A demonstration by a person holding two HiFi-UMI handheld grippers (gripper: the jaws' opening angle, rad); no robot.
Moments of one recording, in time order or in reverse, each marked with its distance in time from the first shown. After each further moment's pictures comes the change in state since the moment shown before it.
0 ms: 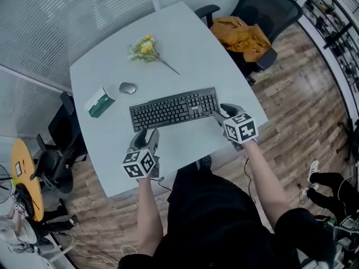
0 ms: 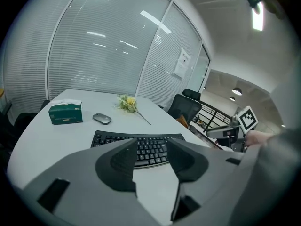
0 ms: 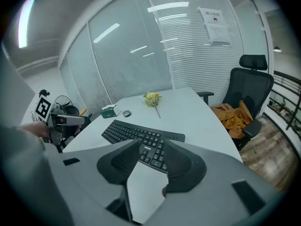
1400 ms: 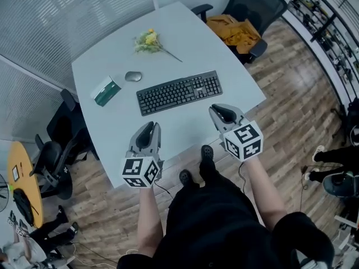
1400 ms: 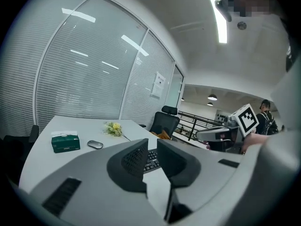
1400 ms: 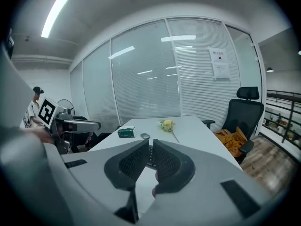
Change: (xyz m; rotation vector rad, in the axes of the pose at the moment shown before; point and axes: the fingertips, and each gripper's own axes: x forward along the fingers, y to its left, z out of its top) left arm -0.142 -0.038 0.044 0.168 -0.242 -0.190; right arm -0.107 0.178 0.042 -0.105 -0.299 -0.061
